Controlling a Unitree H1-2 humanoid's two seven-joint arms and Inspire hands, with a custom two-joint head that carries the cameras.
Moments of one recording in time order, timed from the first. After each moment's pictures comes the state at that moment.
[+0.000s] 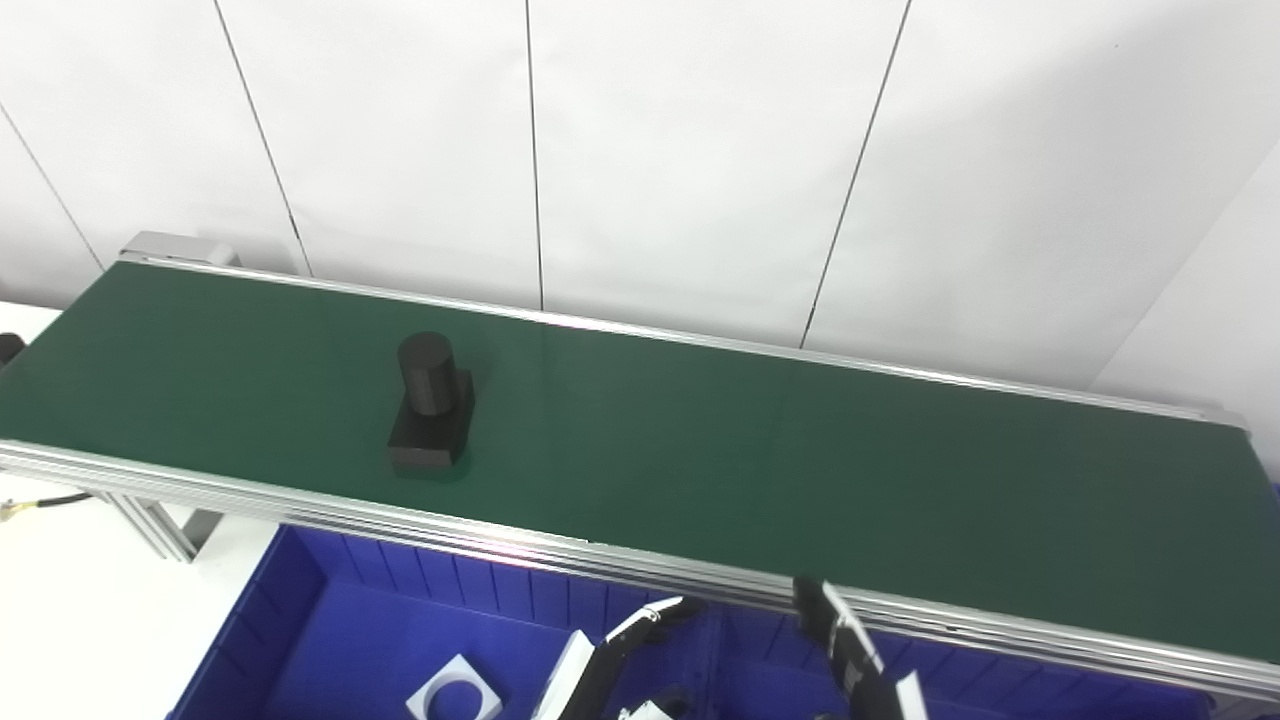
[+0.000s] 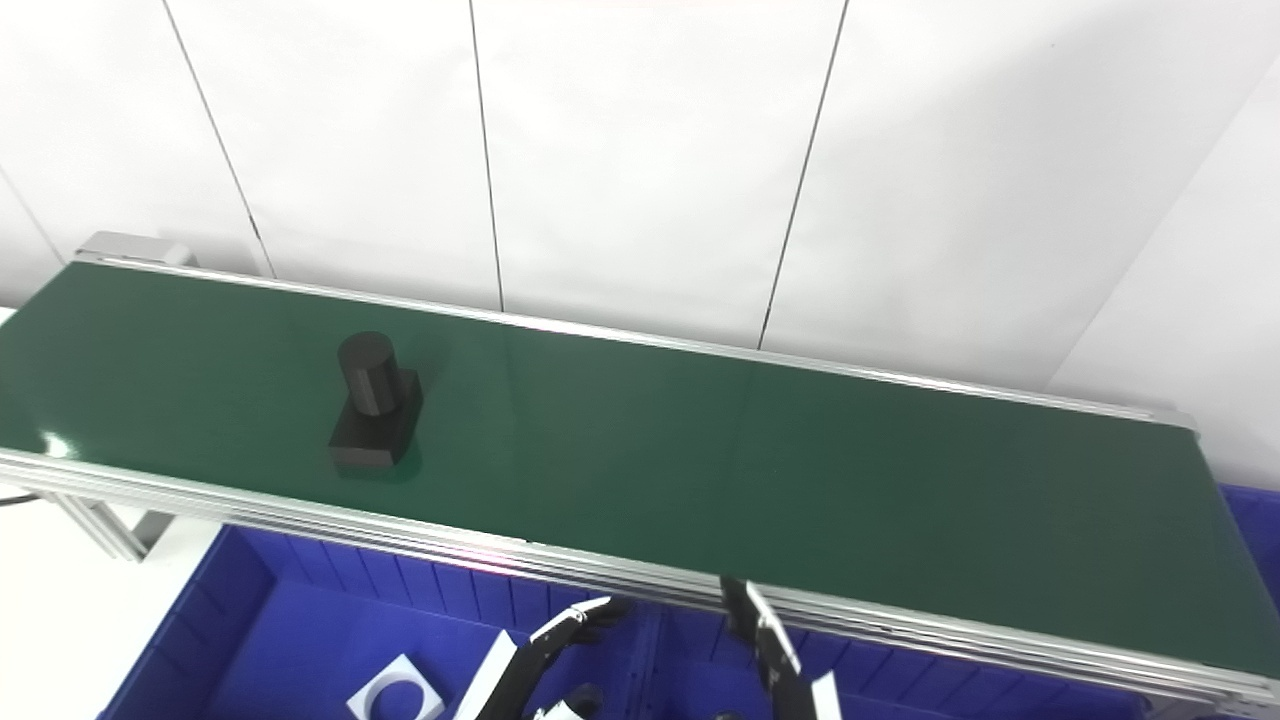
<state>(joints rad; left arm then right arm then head) 0.03 0.16 -0.78 0.37 0.19 -0.43 0.57 0.16 -0.21 0.52 0.04 -0.11 -0.44 -0.39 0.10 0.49</state>
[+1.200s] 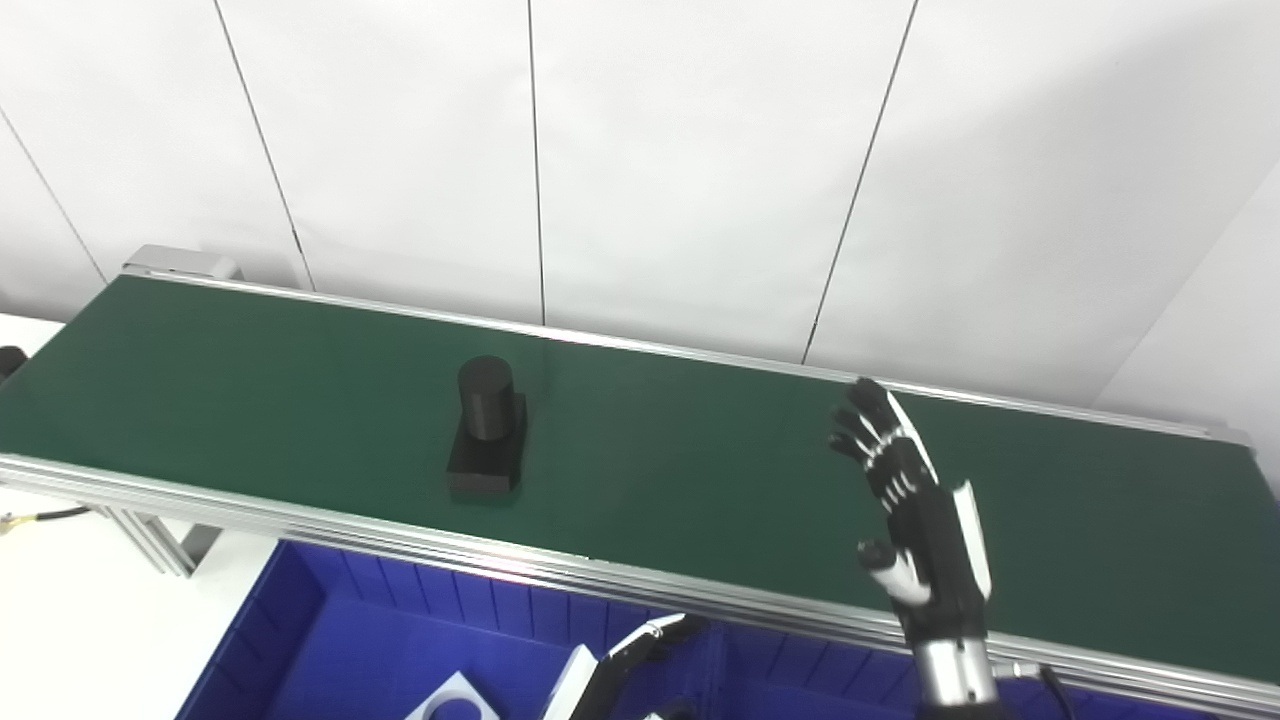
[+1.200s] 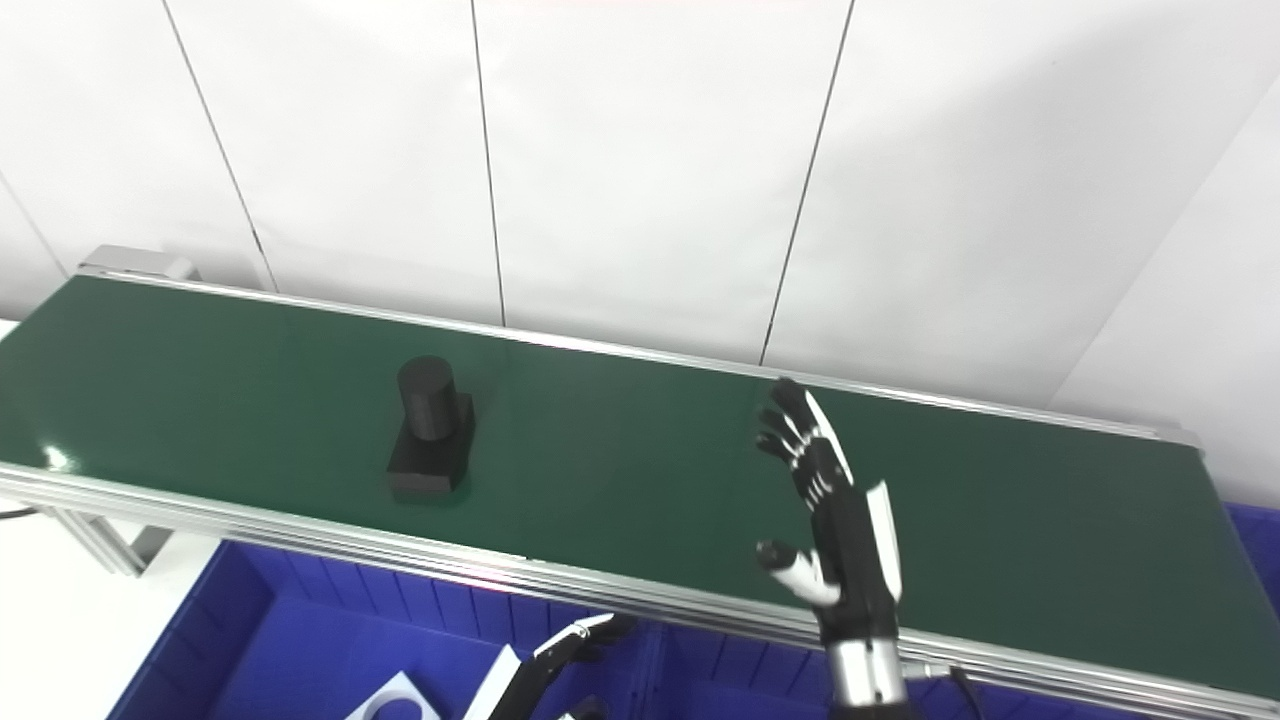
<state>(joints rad) 0.02 0.16 -0.78 0.40 0.19 -0.43 0.57 -0.19 -0.11 0.20 0.17 0.01 -0.44 -0.03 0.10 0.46</state>
